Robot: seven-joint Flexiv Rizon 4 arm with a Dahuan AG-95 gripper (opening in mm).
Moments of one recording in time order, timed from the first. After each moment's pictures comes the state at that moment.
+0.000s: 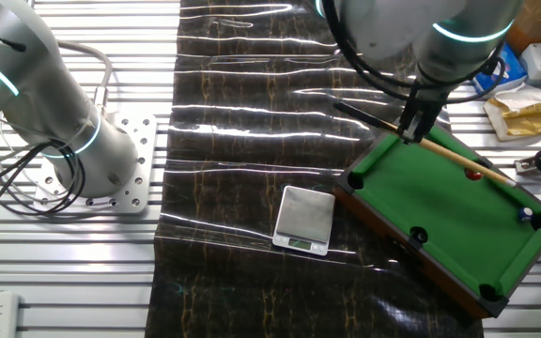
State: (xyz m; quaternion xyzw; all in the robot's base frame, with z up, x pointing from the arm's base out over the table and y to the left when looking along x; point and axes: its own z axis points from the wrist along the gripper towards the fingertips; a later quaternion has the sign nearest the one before) arm 0.611 0.003 0.125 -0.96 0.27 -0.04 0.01
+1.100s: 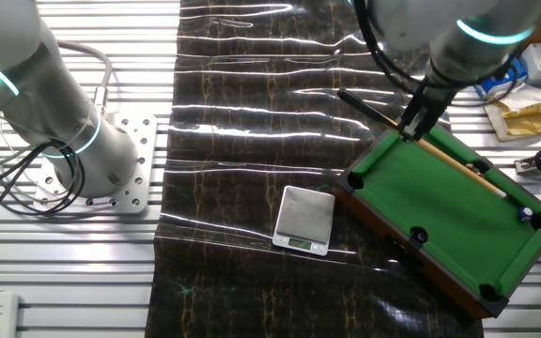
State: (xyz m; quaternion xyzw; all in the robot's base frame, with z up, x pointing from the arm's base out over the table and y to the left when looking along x) arm 0.611 0.005 0.126 -0.95 0.31 -0.02 -0.02
